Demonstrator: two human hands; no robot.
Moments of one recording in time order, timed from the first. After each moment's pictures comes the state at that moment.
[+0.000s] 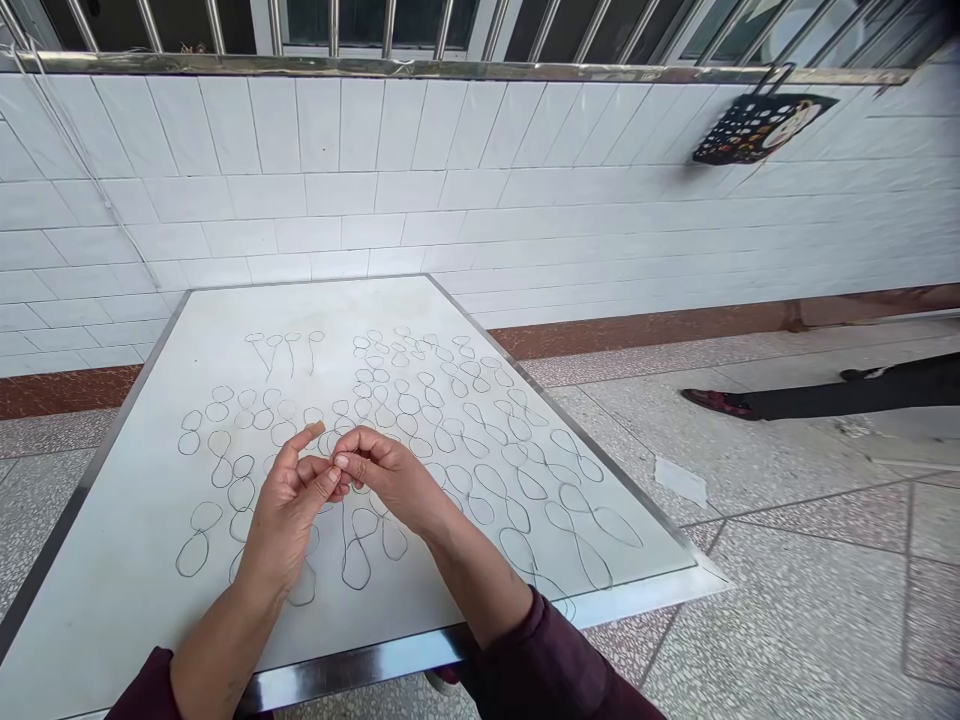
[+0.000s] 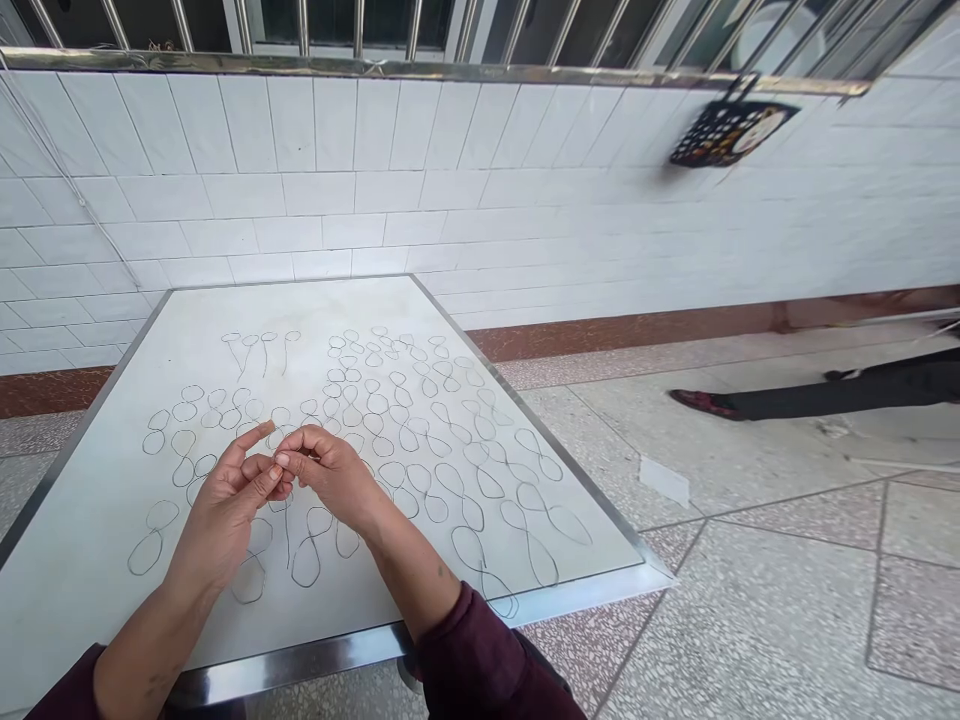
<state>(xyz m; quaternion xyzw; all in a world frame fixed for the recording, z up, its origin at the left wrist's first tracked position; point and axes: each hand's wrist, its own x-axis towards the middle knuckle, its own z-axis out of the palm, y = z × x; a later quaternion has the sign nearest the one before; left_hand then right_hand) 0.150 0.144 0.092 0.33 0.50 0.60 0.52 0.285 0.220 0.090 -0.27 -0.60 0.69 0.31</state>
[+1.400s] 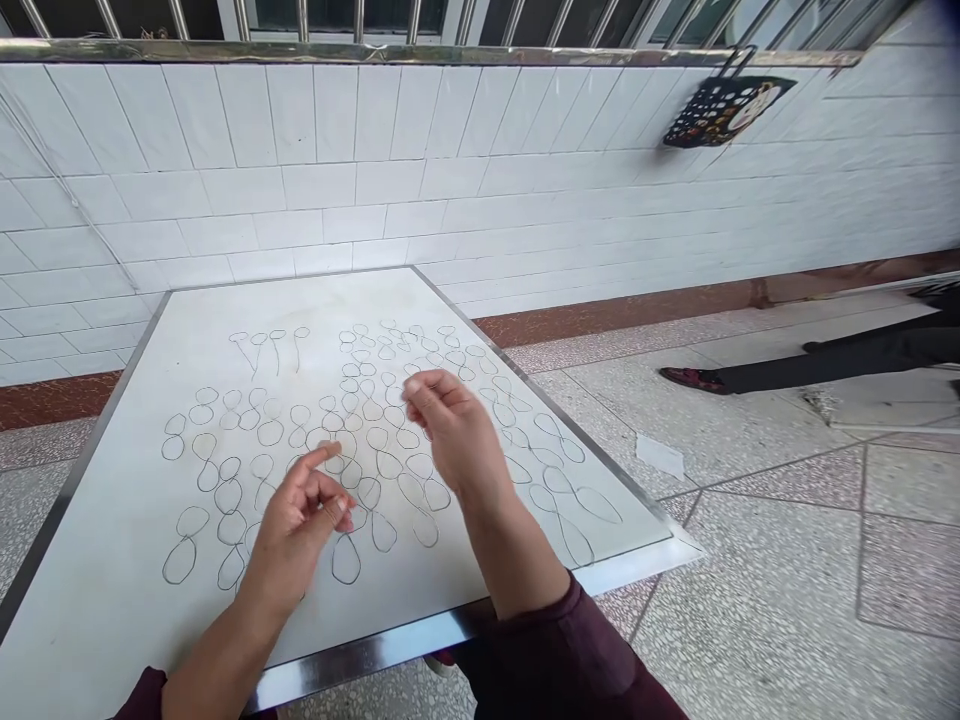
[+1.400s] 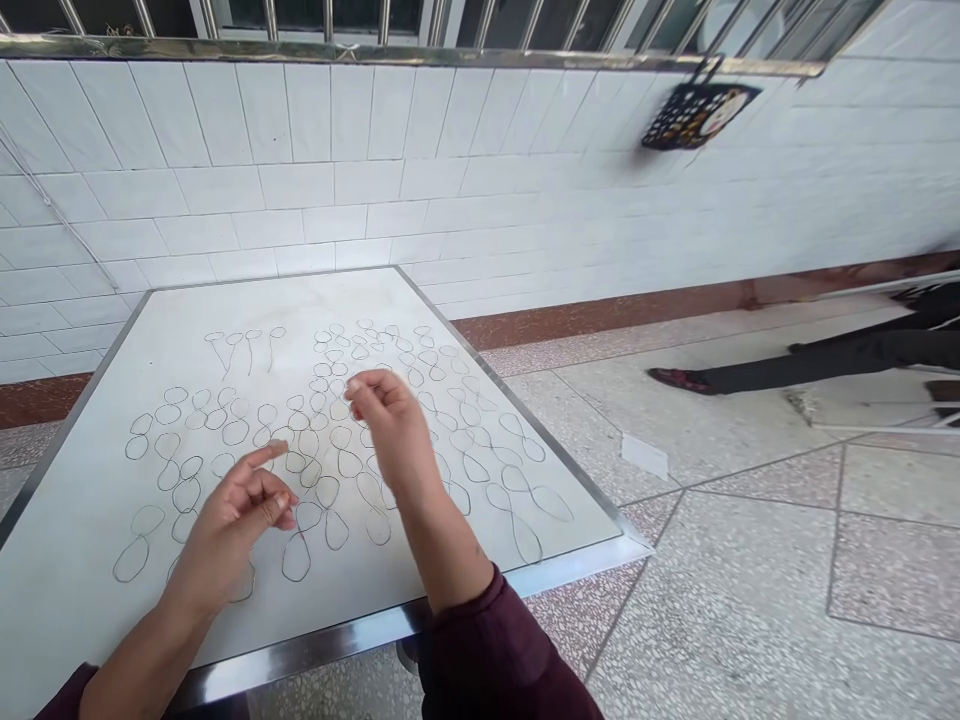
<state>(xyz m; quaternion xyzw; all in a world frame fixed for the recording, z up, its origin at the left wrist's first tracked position) 0.161 0.133 0.082 0.41 0.53 0.52 0.53 0.329 0.250 0.108 -0.40 -0.50 0.53 0.55</state>
